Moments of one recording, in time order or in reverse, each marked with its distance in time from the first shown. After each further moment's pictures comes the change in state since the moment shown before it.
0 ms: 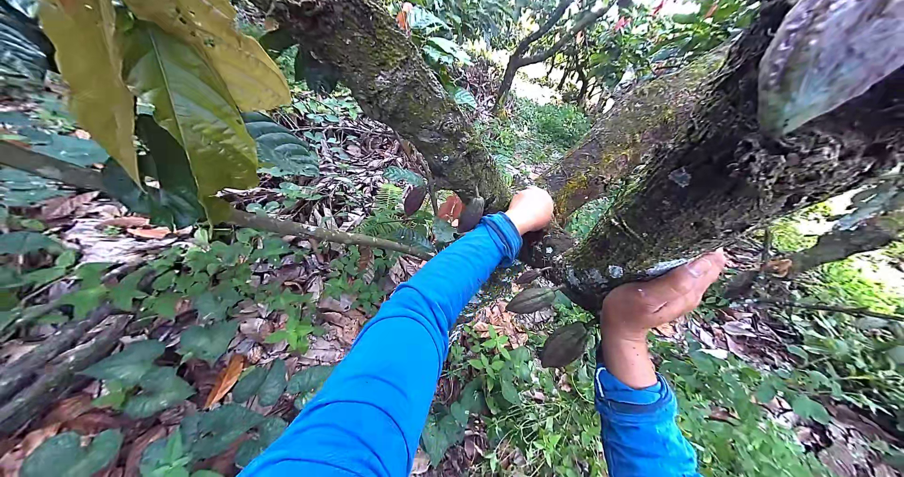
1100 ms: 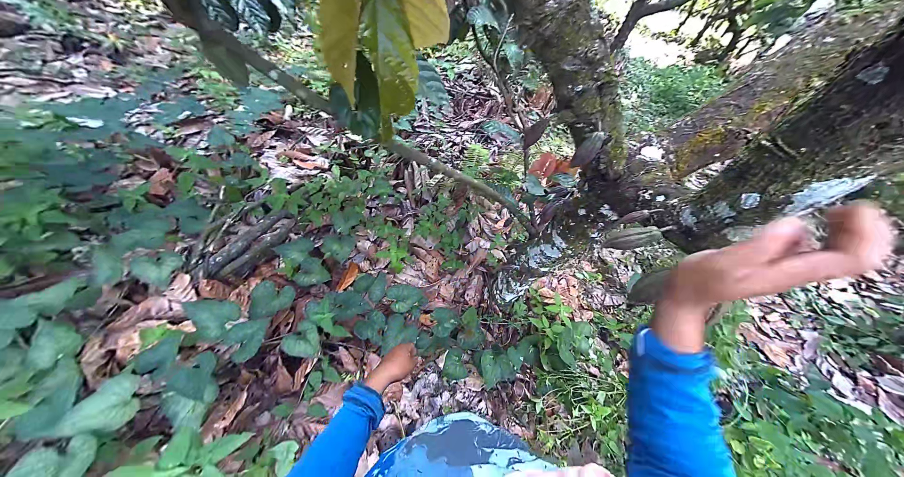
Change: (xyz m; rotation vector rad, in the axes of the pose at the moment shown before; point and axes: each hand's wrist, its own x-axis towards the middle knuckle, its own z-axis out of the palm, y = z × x) left_hand -0.491 -0.229 0.266 -0.508 -0.390 -0.811; right_hand -0.044 -0.063 -0.035 0.174 -0.175 0.059
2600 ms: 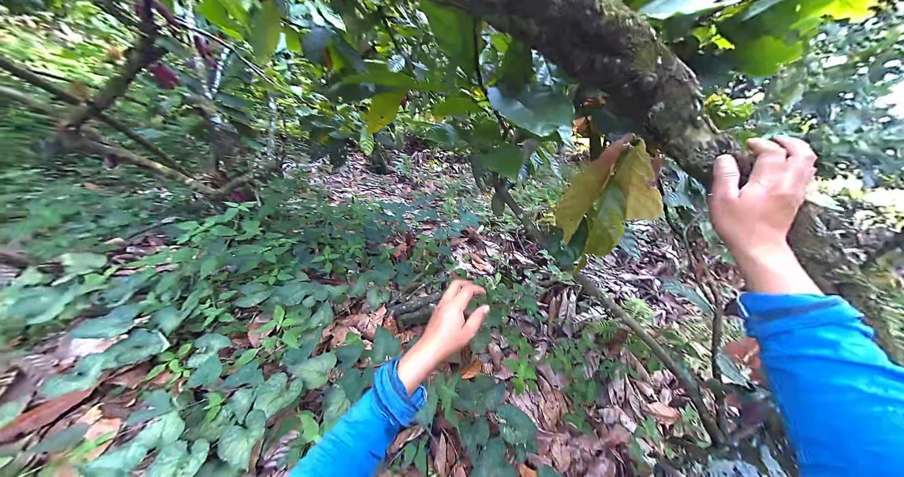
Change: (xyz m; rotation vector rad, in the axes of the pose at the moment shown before) left_hand -0.293 0.024 -0.181 -0.088 1.370 0.530; right_hand 0.111 -0.170 0.235 0.234 -0.542 -0.136
